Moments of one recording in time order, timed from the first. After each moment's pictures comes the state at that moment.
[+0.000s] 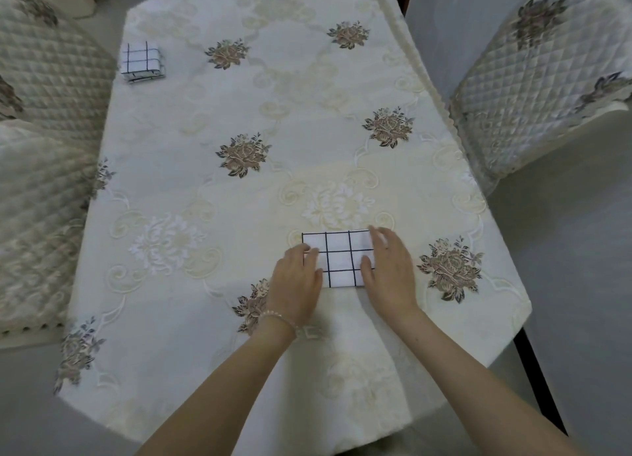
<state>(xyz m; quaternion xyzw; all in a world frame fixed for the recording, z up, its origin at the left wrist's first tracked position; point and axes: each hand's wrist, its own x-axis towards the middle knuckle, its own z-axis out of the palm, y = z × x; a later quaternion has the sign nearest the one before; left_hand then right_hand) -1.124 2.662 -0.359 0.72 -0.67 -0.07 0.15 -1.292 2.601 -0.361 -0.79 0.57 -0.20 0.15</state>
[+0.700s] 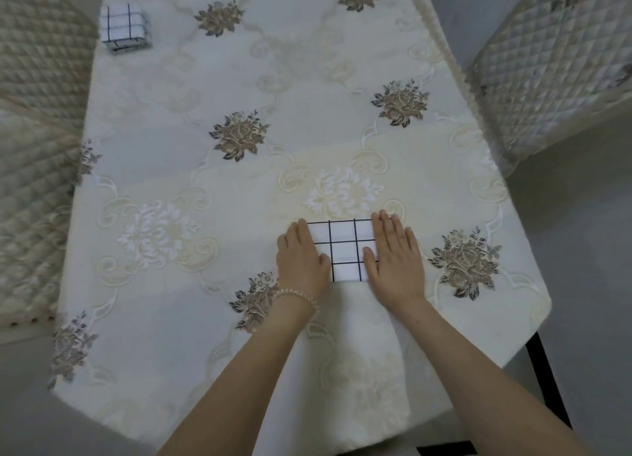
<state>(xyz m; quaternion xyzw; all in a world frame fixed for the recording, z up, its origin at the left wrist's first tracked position) -1.132 2.631 -0.359 0.82 -0.53 -0.22 0.10 -1.301 2.584 -0.402 -0.82 0.56 -0.04 0.14</state>
